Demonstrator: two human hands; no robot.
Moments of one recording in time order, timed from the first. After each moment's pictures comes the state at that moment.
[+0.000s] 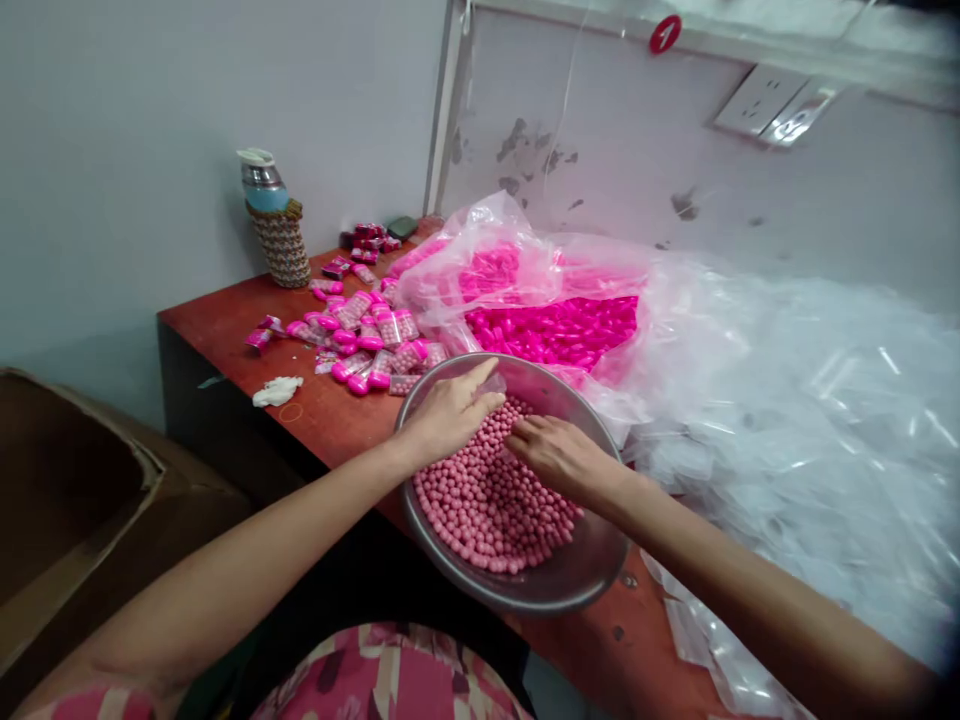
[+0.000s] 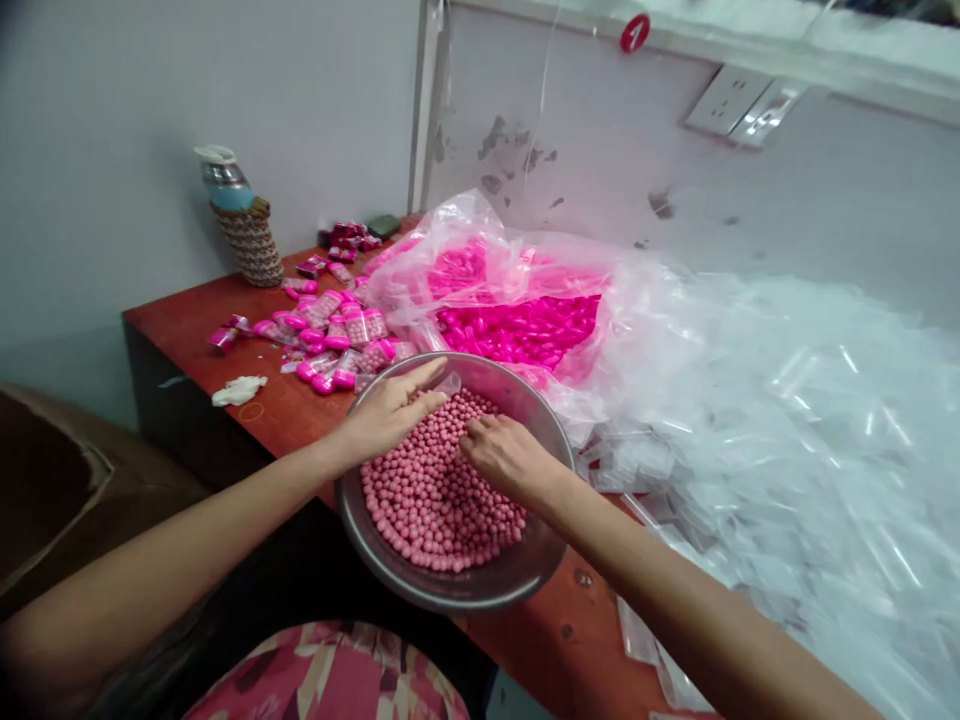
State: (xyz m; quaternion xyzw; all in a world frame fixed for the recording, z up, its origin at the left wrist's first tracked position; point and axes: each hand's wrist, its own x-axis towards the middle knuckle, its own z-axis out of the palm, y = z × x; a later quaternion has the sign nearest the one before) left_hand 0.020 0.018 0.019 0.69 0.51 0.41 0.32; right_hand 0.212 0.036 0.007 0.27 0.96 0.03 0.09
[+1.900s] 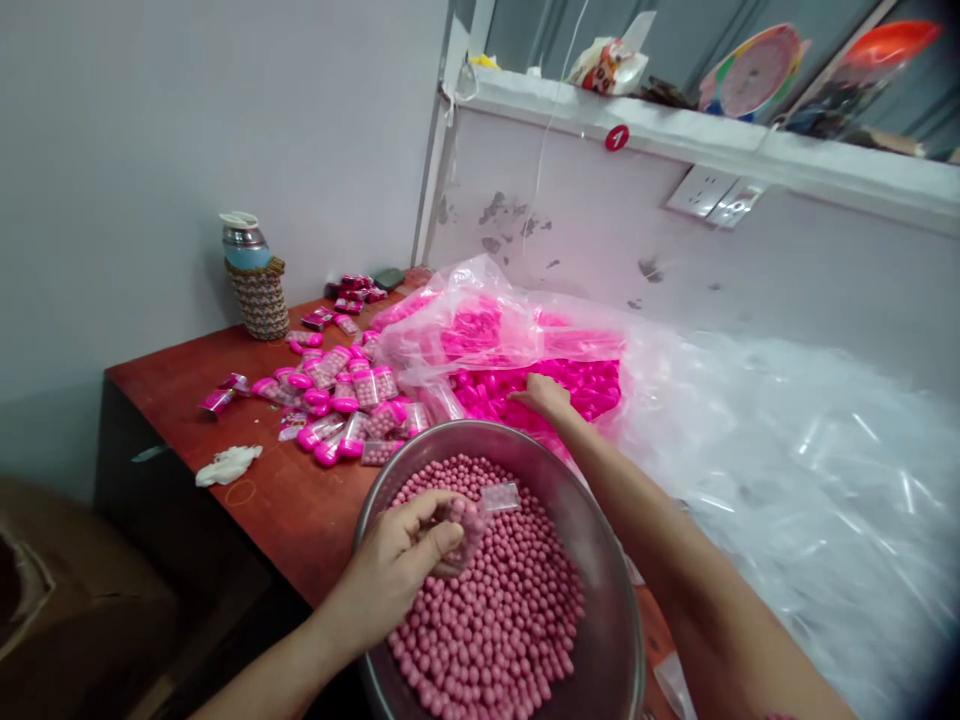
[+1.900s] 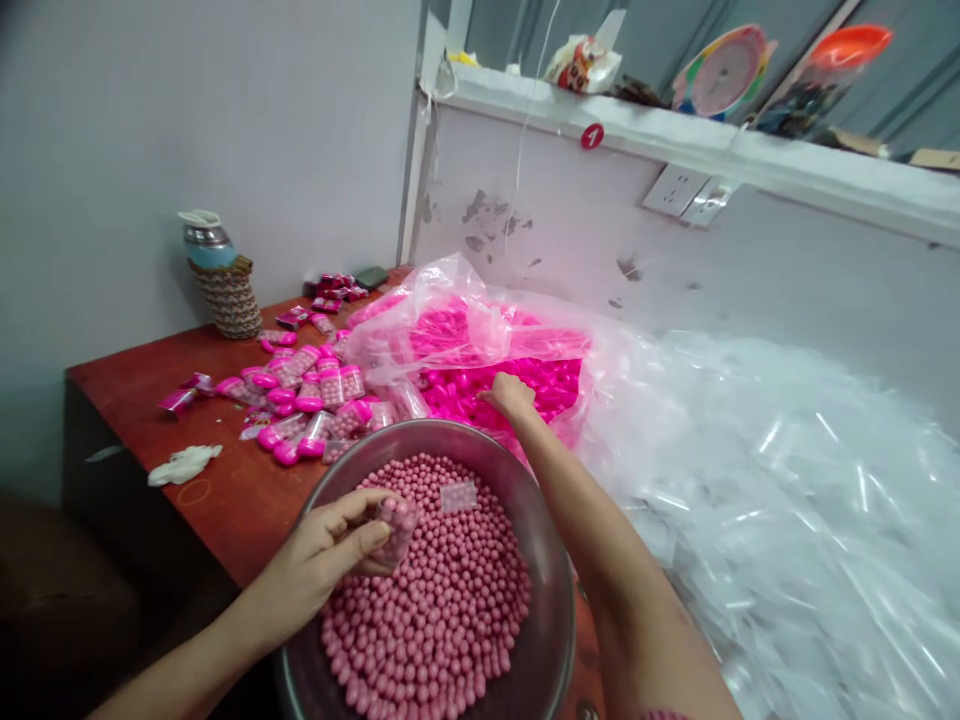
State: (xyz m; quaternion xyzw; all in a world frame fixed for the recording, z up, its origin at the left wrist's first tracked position) left_hand 0.016 -0.015 0.007 0.45 0.41 0.46 0.65; right_hand 0.219 0.246 -0.003 0.68 0.73 -0.01 -0.06
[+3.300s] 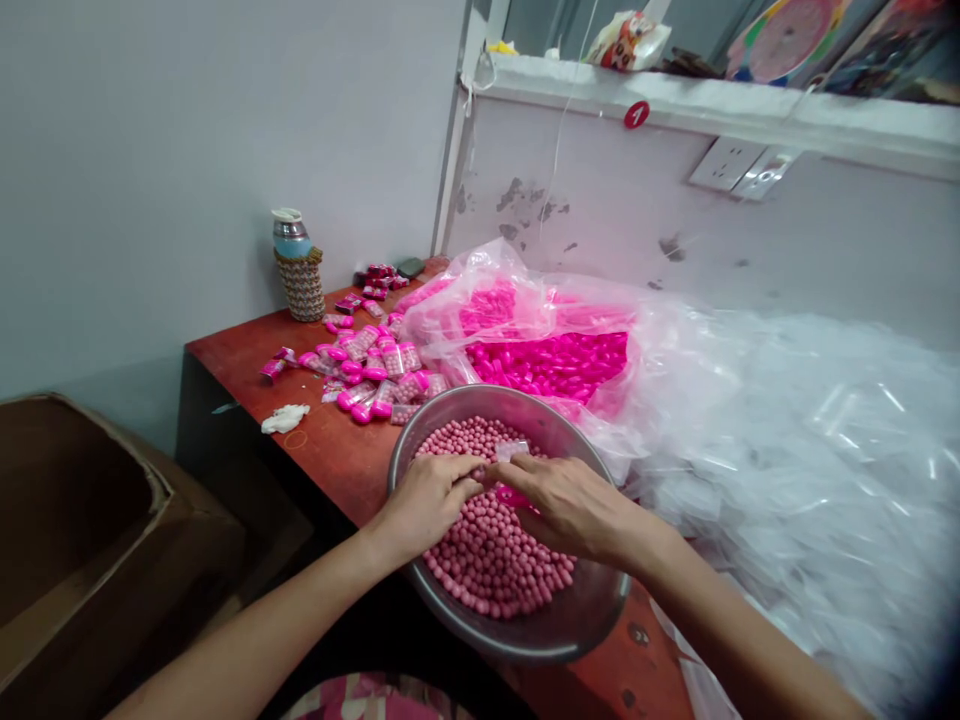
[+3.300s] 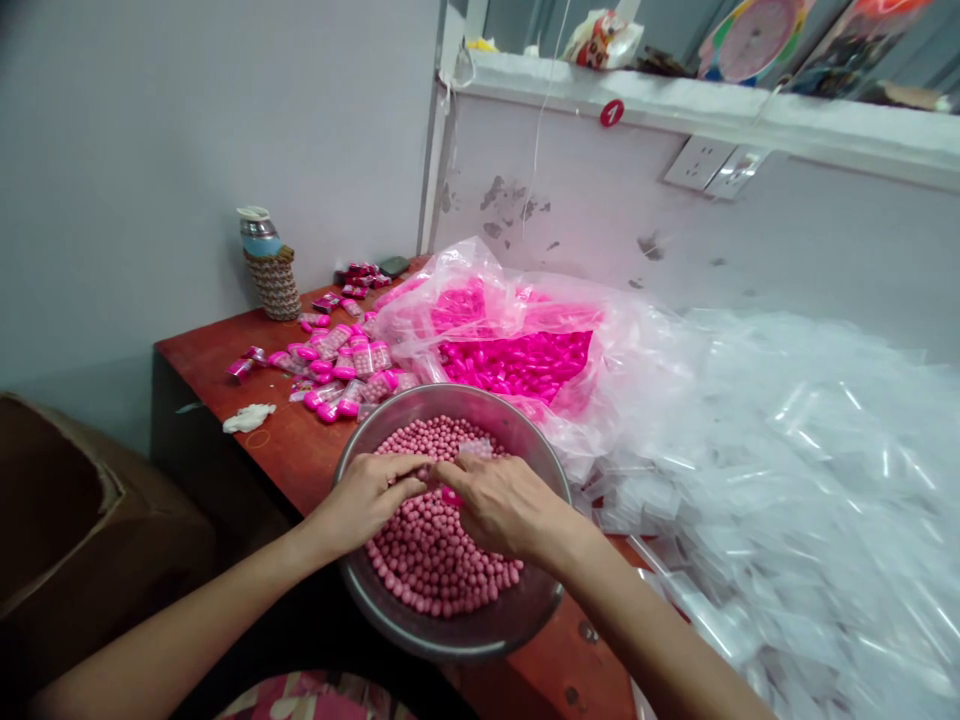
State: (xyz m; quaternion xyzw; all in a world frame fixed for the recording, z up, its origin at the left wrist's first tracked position) left_hand 0.024 -0.032 0.006 0.71 0.49 0.38 0.34; right_hand 0.209 0.010 0.054 0.30 0.95 -0.05 0.07
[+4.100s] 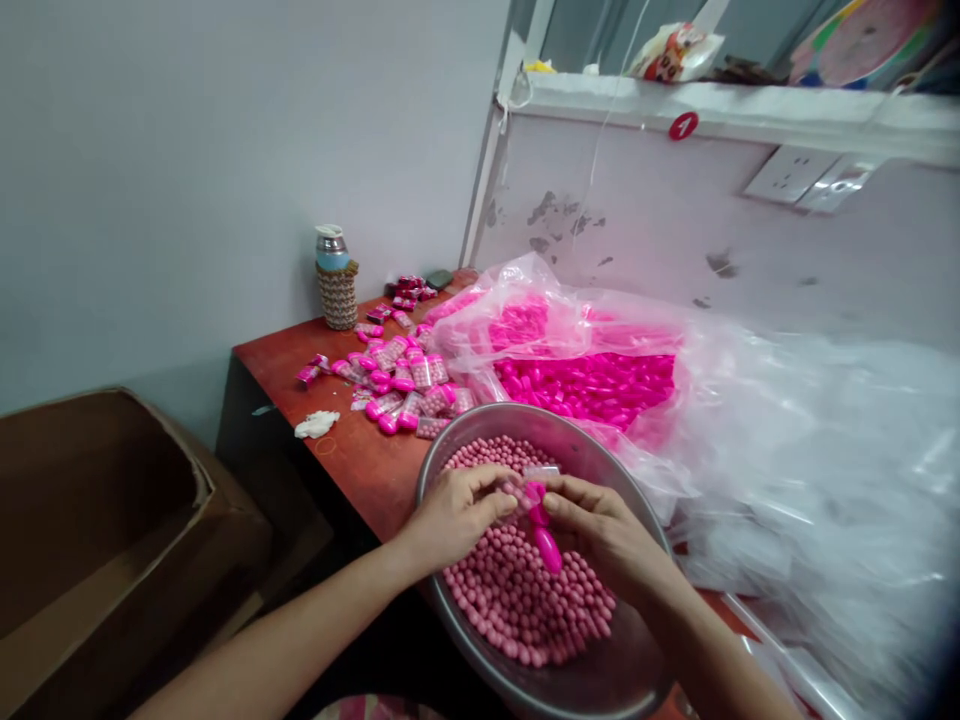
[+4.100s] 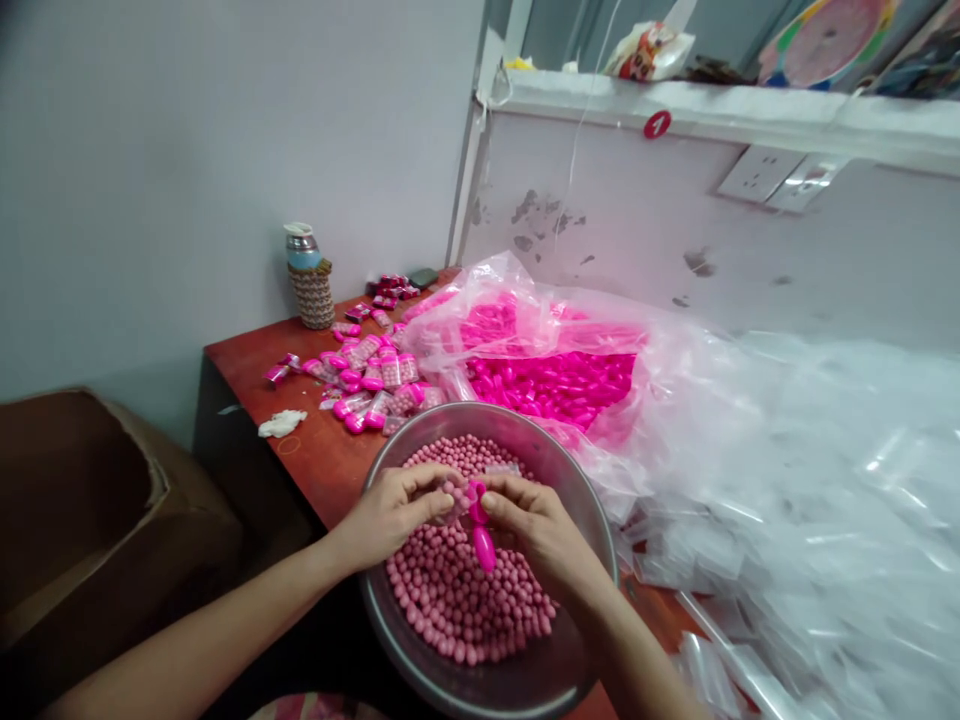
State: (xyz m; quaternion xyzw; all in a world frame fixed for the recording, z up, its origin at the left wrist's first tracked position) left_hand 0.023 -0.027 0.007 0.56 0.44 0.47 0.53; right_hand 0.209 0.013 0.016 0.39 0.53 -0.71 -0.26
